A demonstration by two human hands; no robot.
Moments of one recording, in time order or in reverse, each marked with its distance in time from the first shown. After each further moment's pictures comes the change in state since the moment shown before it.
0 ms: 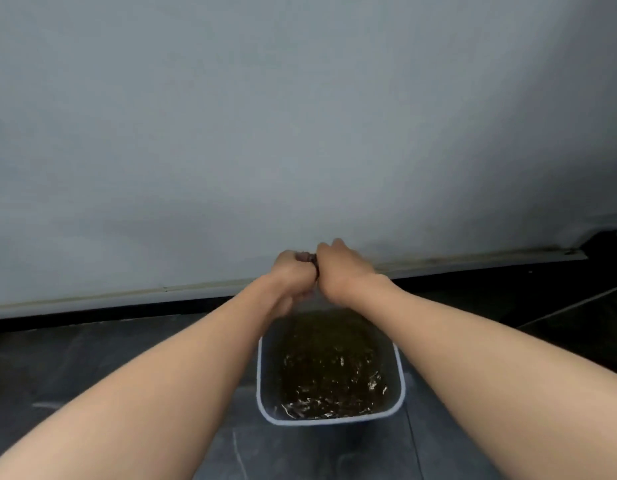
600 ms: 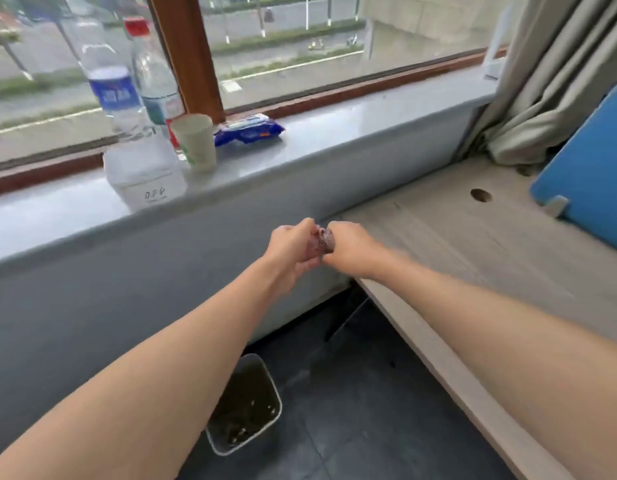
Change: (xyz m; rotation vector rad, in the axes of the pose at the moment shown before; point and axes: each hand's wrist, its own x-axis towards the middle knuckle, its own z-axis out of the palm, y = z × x) left_hand -0.337 0.509 0.015 -0.314 -0.467 0.019; right_hand -0.298 -0.007 -0.538 0.221 0.217 0.445
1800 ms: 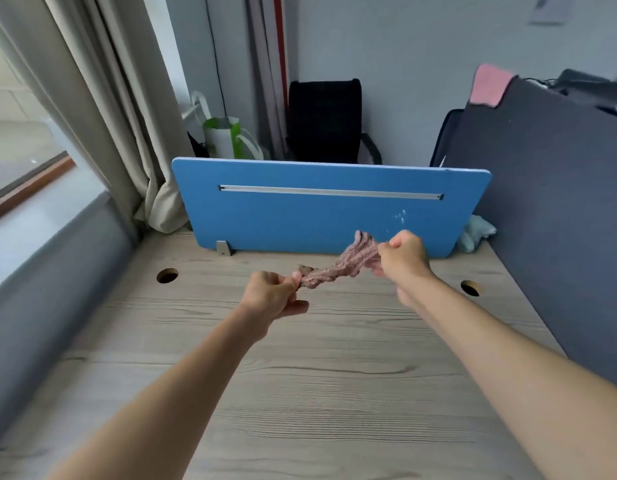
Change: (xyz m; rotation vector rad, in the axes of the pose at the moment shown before) left_hand -0.119 -0.053 0.456 0.595 -0.882 -0.038; right_hand -0.331 0.355 -0.211 0.818 1.314 1.069
